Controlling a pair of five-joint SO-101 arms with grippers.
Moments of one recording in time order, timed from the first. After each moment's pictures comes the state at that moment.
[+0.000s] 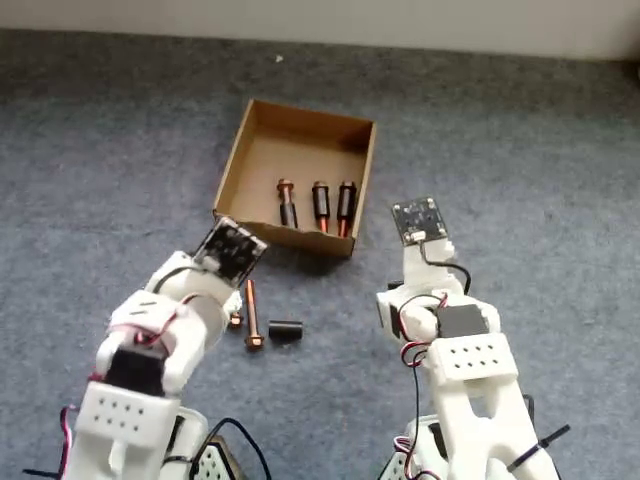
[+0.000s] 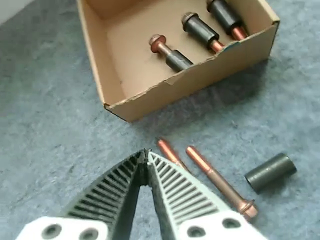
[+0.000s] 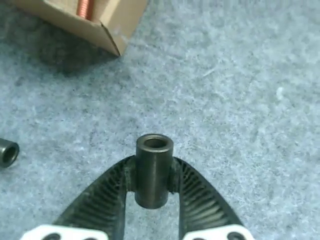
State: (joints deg) left arm 8.0 -67.5 67.4 55.7 -19.7; right arm -13.4 -47.6 65.2 51.2 9.5
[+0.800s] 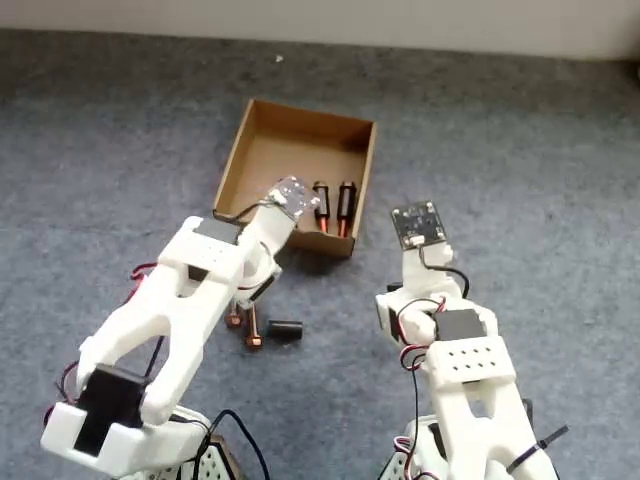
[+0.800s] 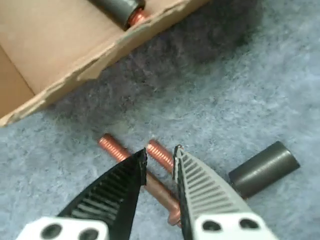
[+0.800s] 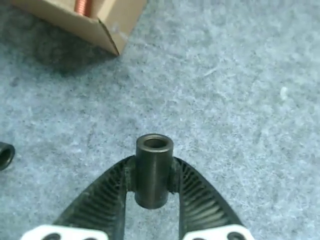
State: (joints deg) left arm 11.7 -6.8 39.8 55.6 -20.1; right arm -13.4 -47.6 67.9 48.0 9.4
